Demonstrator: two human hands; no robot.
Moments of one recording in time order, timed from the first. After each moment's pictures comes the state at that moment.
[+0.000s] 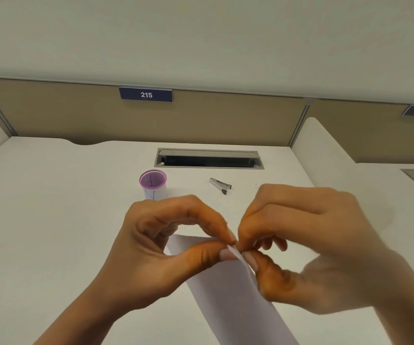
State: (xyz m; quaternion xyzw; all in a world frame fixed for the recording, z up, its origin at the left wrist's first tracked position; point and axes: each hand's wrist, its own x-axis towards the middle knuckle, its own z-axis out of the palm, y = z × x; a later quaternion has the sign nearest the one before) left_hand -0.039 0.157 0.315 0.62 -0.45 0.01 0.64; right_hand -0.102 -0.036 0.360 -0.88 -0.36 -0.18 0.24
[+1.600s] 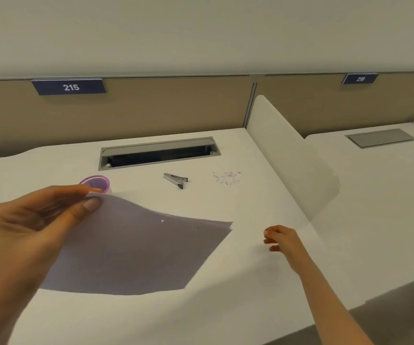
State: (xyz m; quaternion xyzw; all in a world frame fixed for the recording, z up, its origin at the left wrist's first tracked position) left_hand 0.046 0.136 0.273 0.80 -0.19 0.02 0.57; right_hand -0.089 -0.261 0.052 -0.68 0.43 -0.06 0.59
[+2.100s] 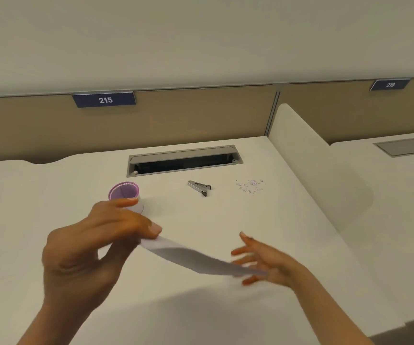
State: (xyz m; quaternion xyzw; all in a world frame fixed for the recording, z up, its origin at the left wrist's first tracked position) left_hand 0.028 0.158 0.268 0.72 -0.45 0.20 0.50; right_hand -0.041 -0.157 0.094 -0.57 0.30 0.26 0.72
